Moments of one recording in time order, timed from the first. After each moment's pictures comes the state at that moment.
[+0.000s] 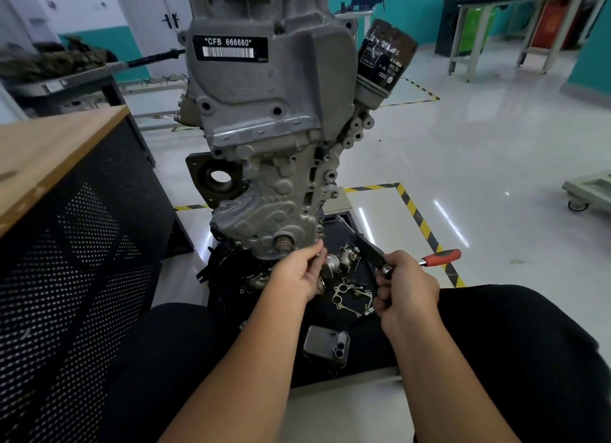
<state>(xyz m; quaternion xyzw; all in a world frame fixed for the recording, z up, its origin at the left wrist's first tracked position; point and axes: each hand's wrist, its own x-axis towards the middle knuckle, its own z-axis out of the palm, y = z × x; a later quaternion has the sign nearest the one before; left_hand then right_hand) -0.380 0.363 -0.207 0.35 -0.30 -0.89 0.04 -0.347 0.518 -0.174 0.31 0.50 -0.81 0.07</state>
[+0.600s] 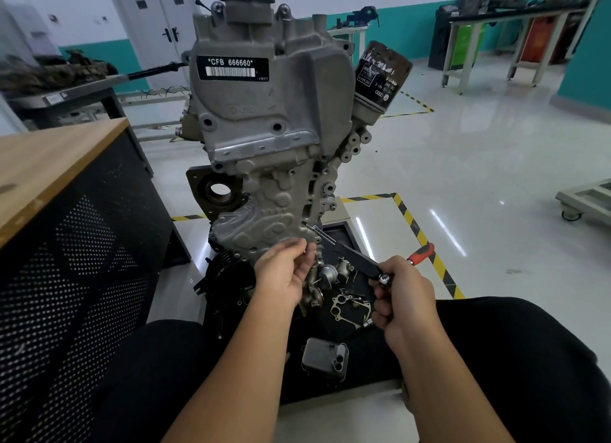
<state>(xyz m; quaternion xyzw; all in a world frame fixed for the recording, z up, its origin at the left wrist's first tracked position) -0.371 0.347 -0.191 0.29 -0.36 -0.87 0.14 -0.350 0.523 -0.173 0.23 0.55 -0.79 0.13</state>
